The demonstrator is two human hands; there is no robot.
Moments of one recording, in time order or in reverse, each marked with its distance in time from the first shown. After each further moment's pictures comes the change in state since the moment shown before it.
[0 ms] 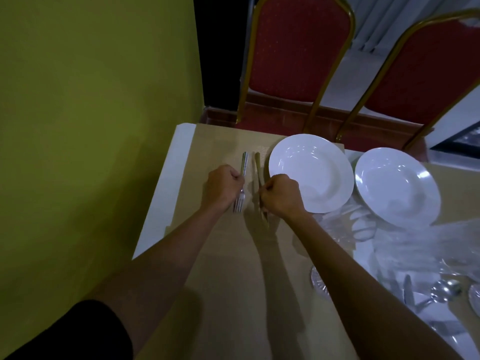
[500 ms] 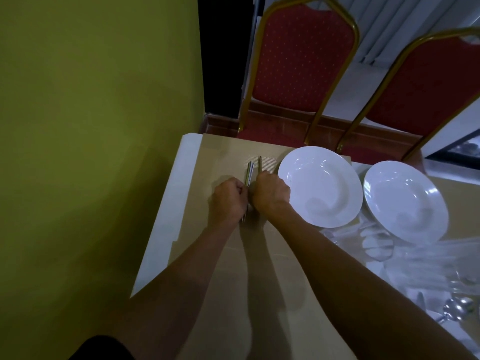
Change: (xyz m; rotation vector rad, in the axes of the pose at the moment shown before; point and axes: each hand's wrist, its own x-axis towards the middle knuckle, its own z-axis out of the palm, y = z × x) left_hand 0.011 -0.016 0.005 0.004 0.054 0.087; right_hand 0.033 -0.061 0.026 -0.396 0.043 -0.038
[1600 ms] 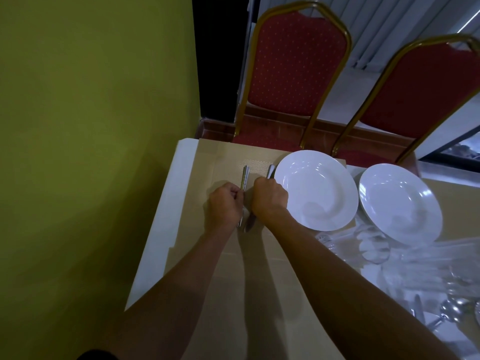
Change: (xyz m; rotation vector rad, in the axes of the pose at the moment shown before) left_hand 0.001 -0.008 0.010 -0.046 0.060 0.046; right_hand 0.004 0.009 0.003 -0.031 0.005 -0.002
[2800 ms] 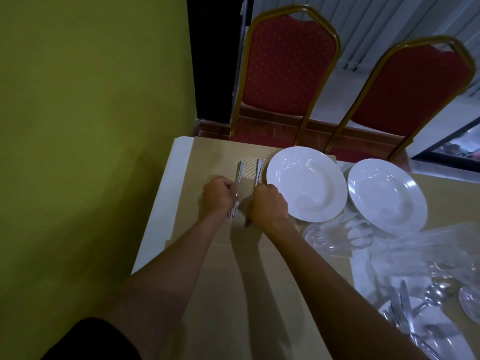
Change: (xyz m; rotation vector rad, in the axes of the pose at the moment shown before) left_hand 0.004 0.021 -0.013 -0.002 -0.058 -0.134; right_hand -0.051 0.014 -0.018 0.101 -0.034 -0.015
